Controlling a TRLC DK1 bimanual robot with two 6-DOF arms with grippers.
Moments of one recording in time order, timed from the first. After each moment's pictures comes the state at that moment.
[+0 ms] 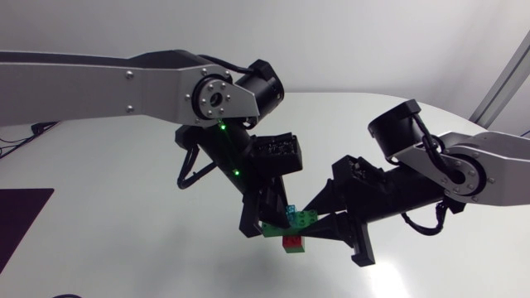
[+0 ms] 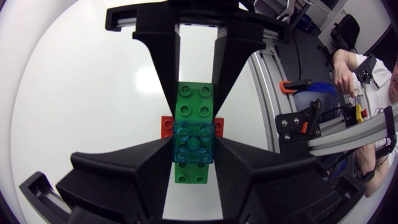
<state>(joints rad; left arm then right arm) -0.76 1.76 1.43 -0.93 0.48 0.82 0.42 1.28 0.77 -0.48 -0.71 -0.81</state>
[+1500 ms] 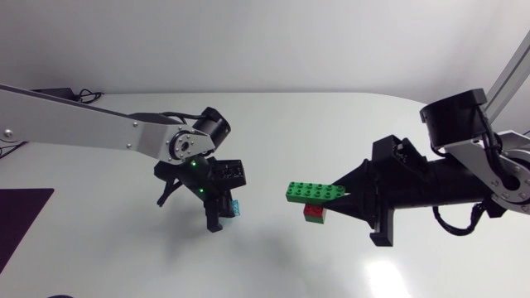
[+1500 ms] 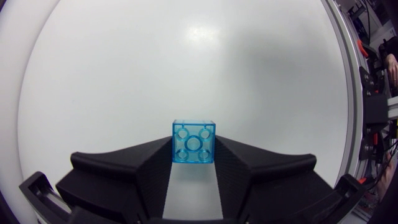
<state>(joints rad) -0.52 1.83 1.12 -0.57 0.20 0.85 0.25 1.12 0.71 -0.41 -0.67 -0.70</state>
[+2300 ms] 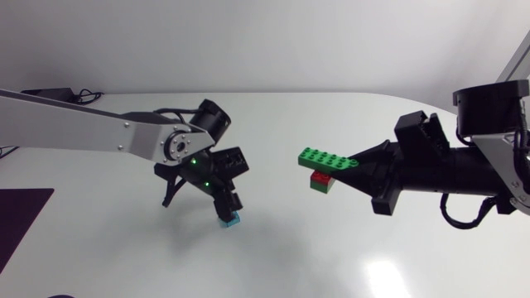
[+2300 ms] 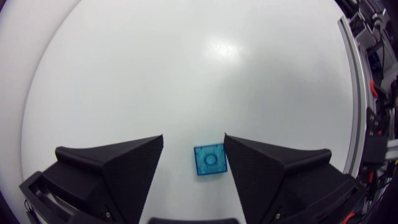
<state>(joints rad) -0.54 1.78 1.11 -0.46 0.17 0.62 0.17 1.05 0.69 -0.23 -0.65 -0.40</state>
